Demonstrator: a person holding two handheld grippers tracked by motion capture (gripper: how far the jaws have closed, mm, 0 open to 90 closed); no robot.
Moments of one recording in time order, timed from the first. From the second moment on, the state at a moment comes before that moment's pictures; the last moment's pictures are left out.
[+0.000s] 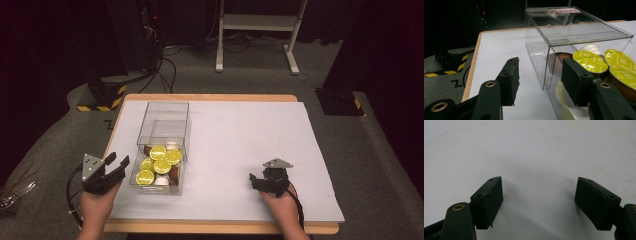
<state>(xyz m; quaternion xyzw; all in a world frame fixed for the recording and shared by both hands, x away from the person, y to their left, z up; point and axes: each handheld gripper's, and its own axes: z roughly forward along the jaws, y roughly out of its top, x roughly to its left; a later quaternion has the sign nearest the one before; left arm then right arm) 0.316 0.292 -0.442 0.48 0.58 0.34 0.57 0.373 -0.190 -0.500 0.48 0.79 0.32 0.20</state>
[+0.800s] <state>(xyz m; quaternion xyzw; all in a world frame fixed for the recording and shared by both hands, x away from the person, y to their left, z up) 0.336 0.321 -0.506 0.50 0.62 0.31 0.52 0.358 -0.125 -0.453 0.39 0.80 0.39 0.22</state>
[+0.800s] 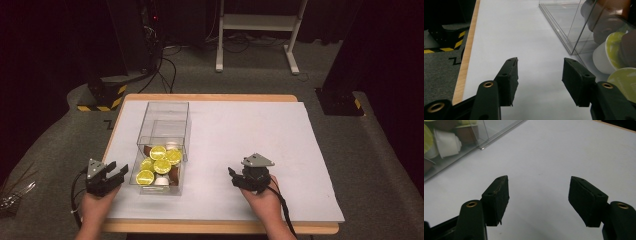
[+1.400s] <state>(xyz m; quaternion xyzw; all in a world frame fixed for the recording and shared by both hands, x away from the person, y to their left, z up) 0.336 0.321 -0.508 0.50 0.63 0.31 0.52 0.355 -0.069 -0.439 0.34 0.82 0.43 0.18</state>
